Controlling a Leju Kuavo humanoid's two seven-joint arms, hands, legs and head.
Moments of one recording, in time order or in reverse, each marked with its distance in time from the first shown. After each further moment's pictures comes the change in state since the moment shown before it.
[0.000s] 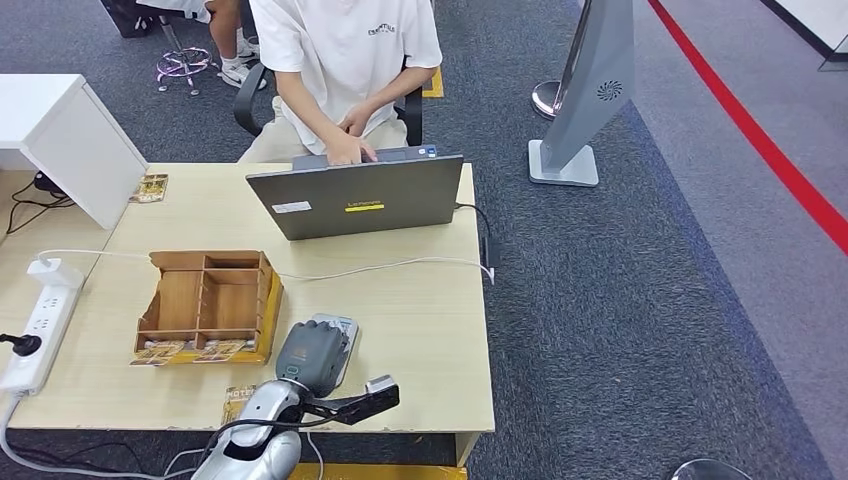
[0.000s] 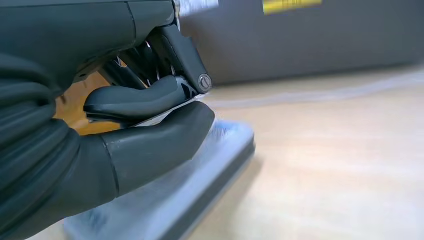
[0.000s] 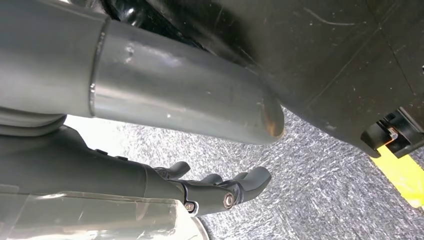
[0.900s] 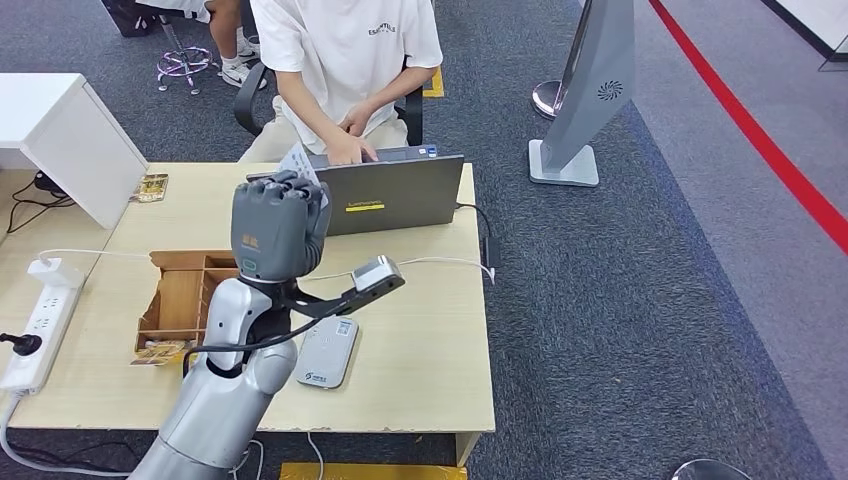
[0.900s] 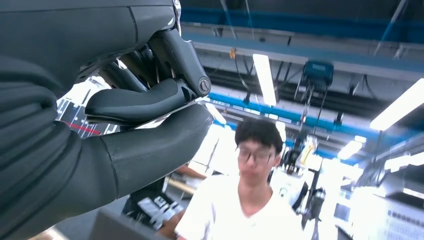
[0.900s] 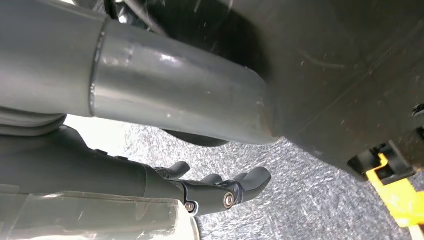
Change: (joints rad) left arm -0.258 -0.048 0.002 -0.344 -0.002 0.224 -0.040; right arm -0.021 0.003 0.029 0.000 0.082 0.081 0.016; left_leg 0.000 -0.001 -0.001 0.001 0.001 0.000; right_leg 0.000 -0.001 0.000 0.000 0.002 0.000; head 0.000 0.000
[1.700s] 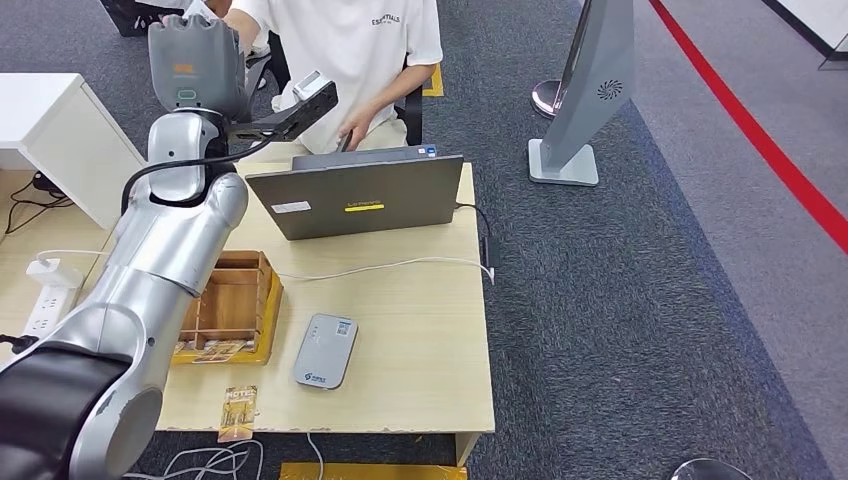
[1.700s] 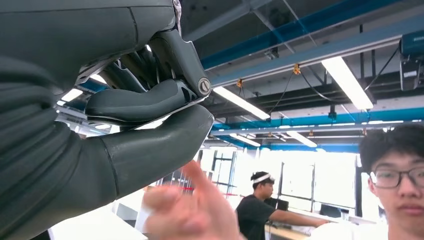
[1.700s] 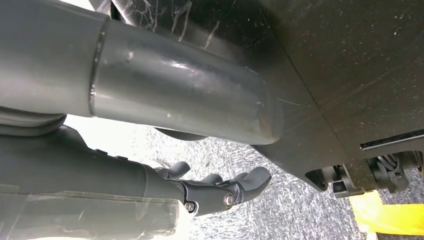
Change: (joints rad) left arm -0.601 -0.012 0.205 0.698 -0.255 -0.008 0.227; right arm -0.041 0.011 0.108 0.000 0.087 0.094 0.004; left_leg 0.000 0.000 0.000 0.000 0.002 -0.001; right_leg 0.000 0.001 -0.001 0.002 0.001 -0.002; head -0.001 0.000
